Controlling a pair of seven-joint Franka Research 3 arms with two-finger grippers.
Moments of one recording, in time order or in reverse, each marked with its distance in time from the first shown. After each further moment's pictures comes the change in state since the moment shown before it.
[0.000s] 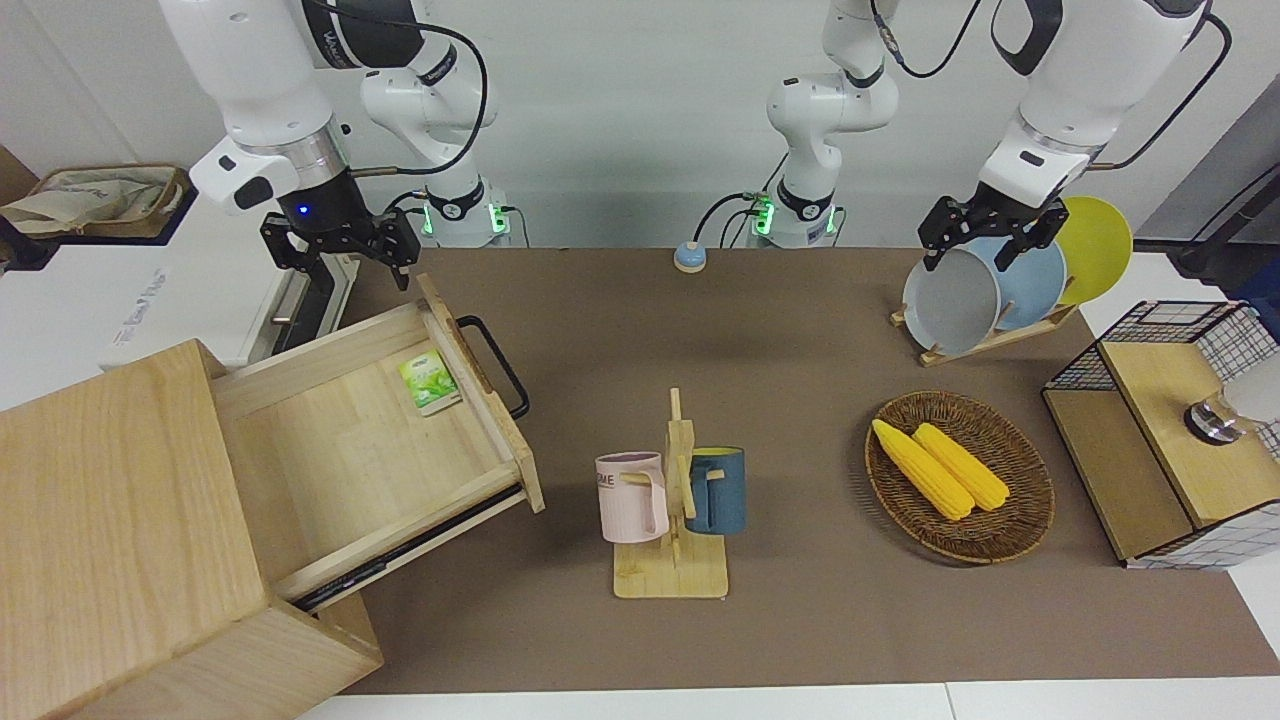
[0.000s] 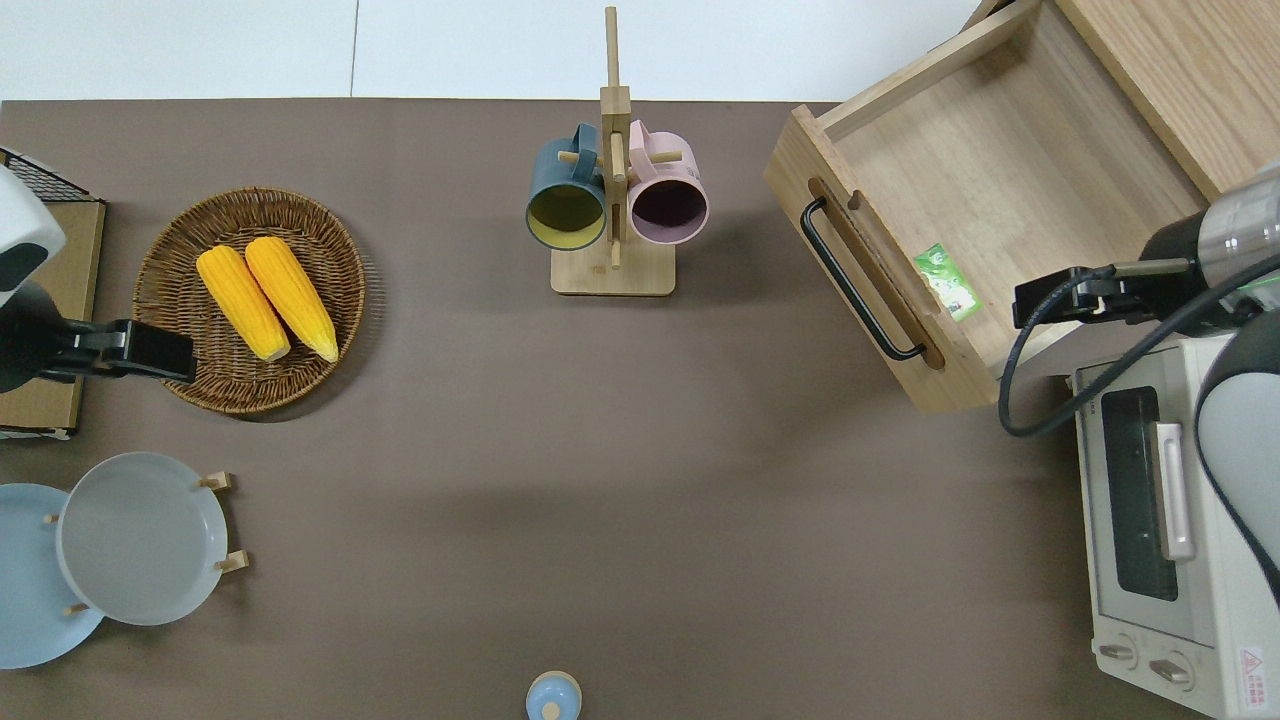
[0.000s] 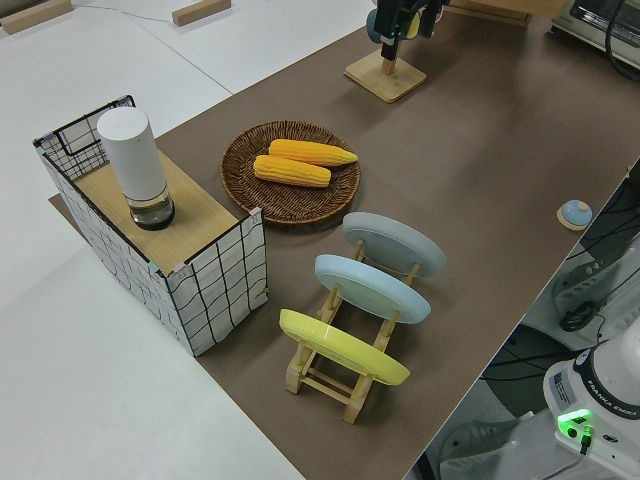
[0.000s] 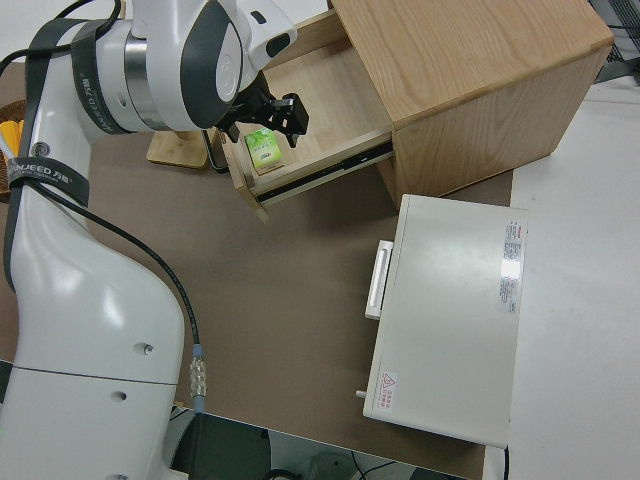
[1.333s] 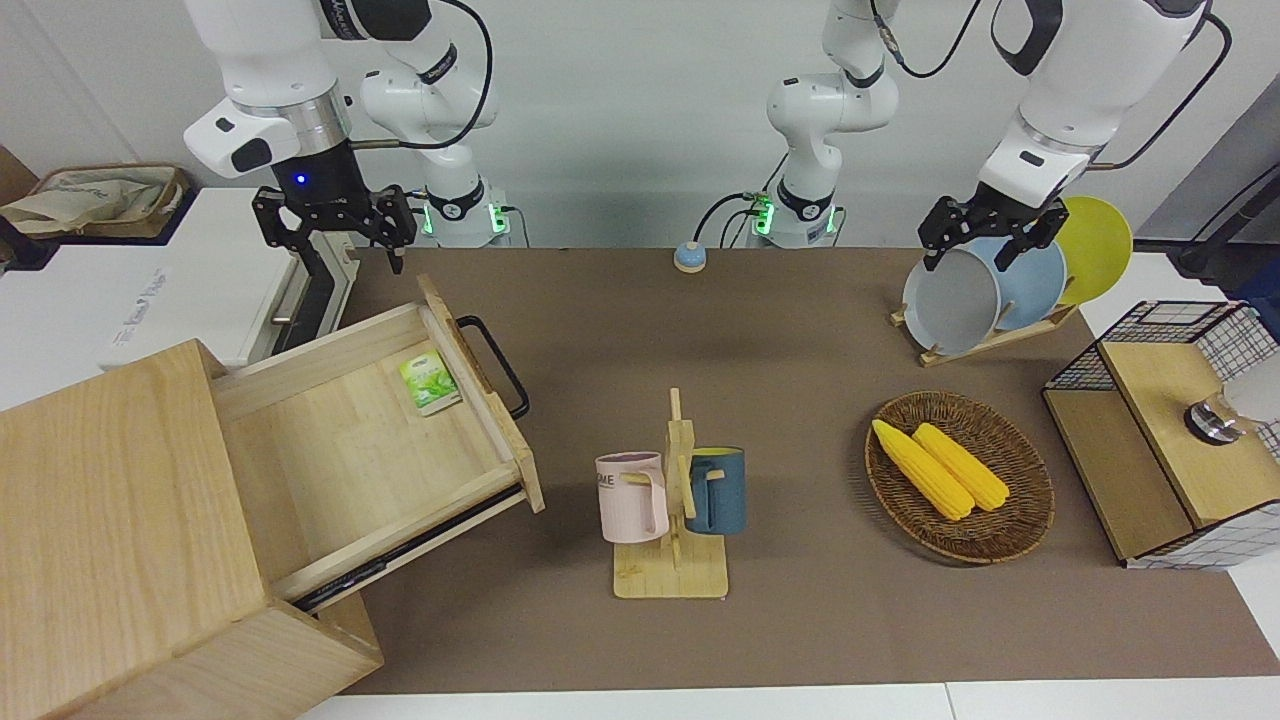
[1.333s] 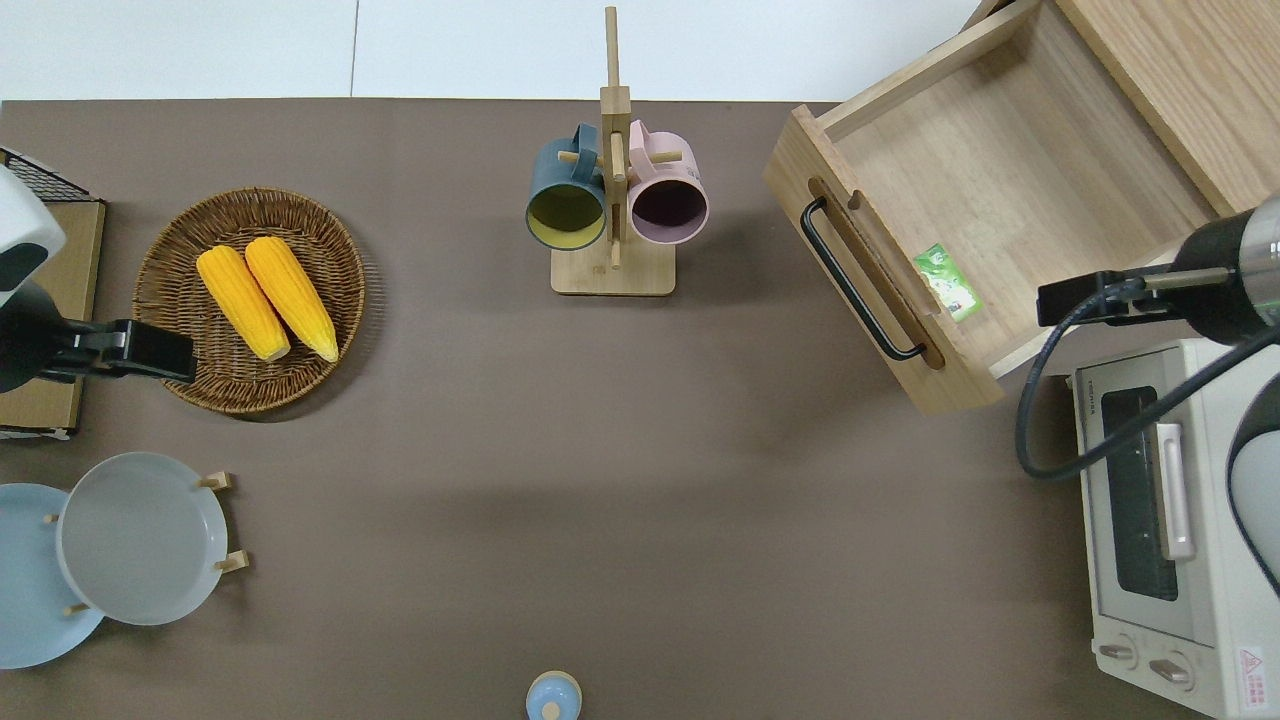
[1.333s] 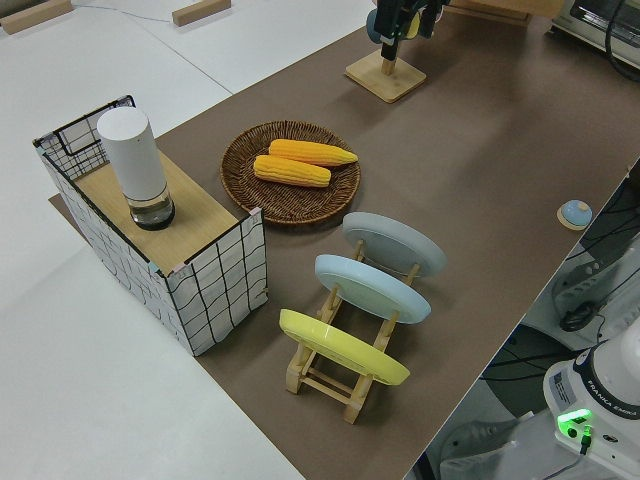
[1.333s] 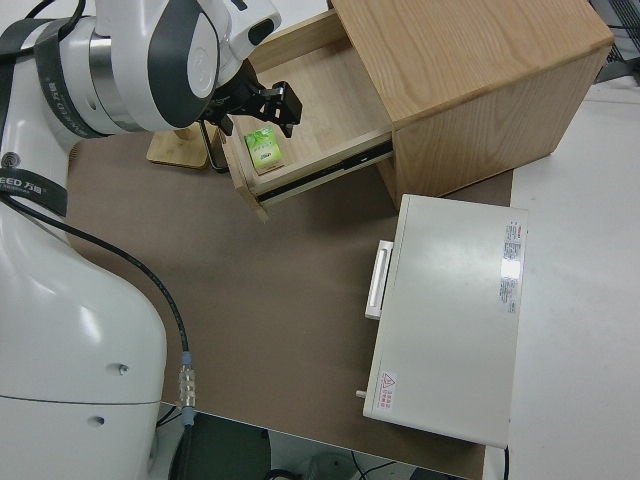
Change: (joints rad) left arm 0.000 0.000 0.000 0.000 0.000 0.000 0.000; right arm 0.005 -0.052 0.015 0.016 -0.046 0.000 -0.002
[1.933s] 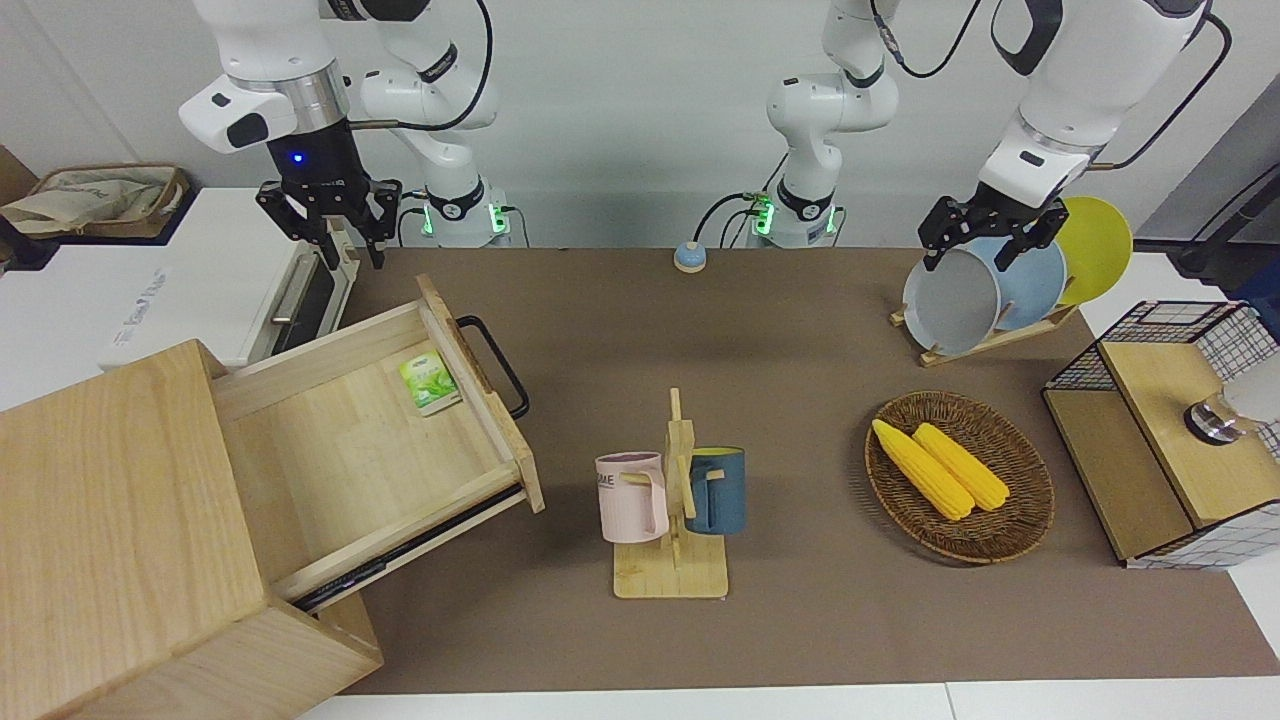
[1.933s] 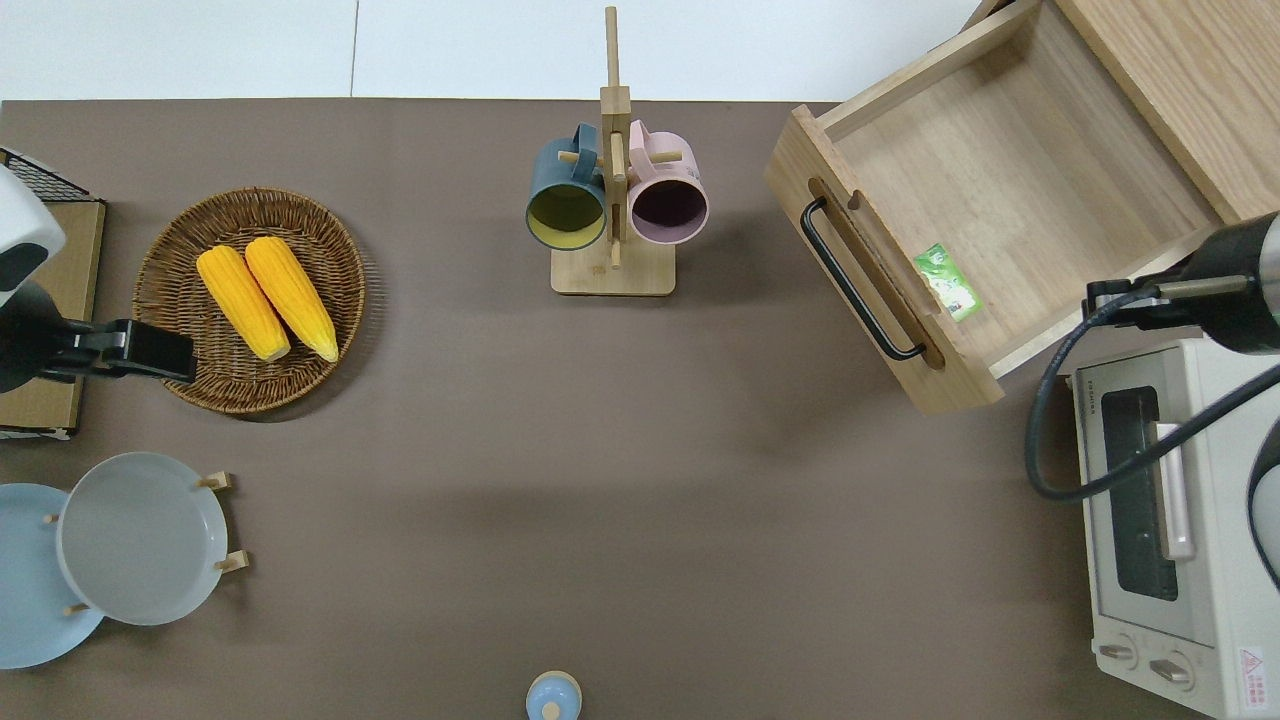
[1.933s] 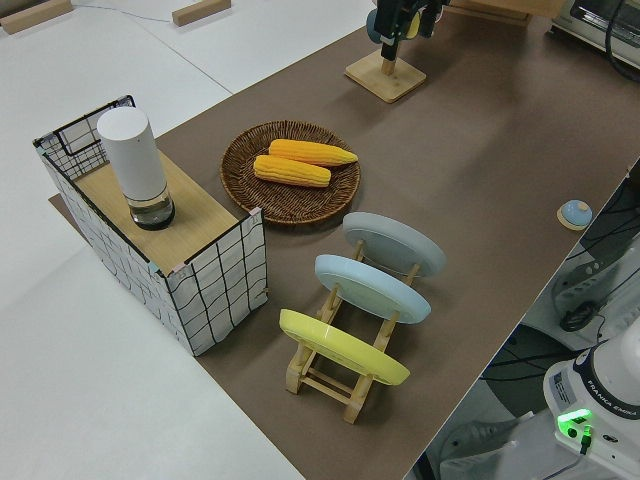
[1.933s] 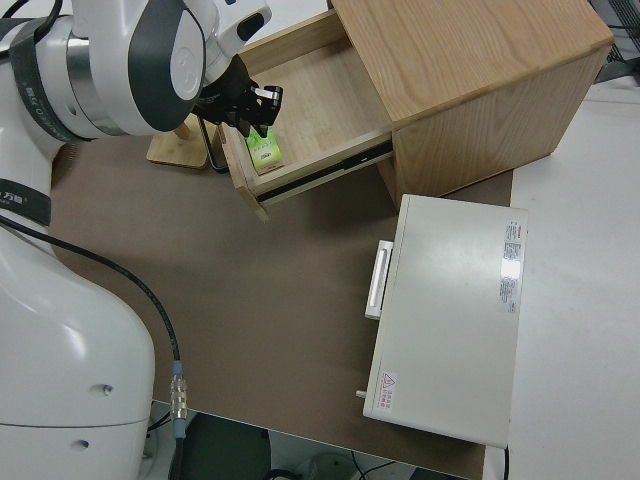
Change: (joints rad) left arm 0.000 0.000 0.000 0.000 0.000 0.000 0.000; right arm 0.001 -0.014 0.003 0.000 0.000 -0.002 0.000
